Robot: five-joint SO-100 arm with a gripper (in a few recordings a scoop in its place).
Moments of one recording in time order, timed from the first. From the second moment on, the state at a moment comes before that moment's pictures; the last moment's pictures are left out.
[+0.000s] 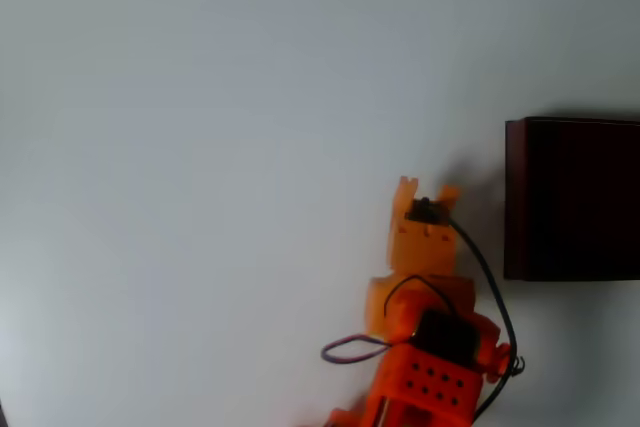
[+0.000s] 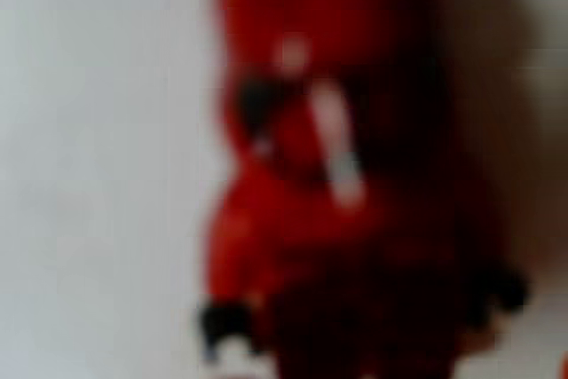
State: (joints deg) arm 21.4 117.9 146.1 58.4 72.2
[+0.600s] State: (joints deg) arm 18.9 118.7 149.0 55.4 73.4
